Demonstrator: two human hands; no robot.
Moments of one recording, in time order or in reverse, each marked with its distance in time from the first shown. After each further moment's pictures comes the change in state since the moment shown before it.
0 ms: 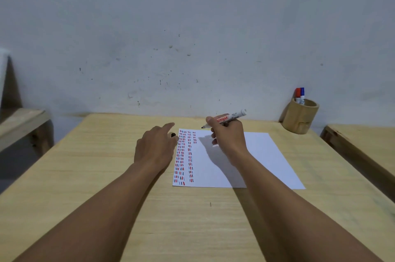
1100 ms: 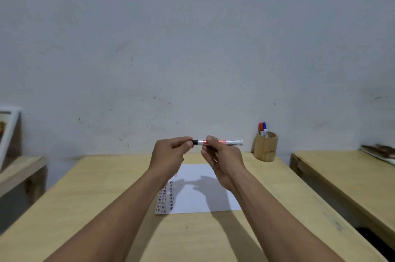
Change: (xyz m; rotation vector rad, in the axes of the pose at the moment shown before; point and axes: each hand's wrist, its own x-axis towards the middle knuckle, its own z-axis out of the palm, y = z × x) left_hand -0.041 0.121 -0.068 -0.976 -0.008 -0.012; right_hand -0.065 -0.085 -0.060 0.745 -0.031 0.208
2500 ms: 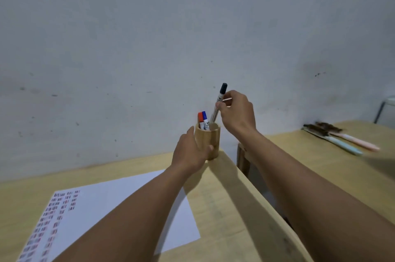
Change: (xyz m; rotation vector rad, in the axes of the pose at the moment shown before) left_hand 0.096 -0.063 0.277 0.506 -0.330 0.171; right_hand 0.149 -0.163 -0.164 -1.228 0.471 -0.663
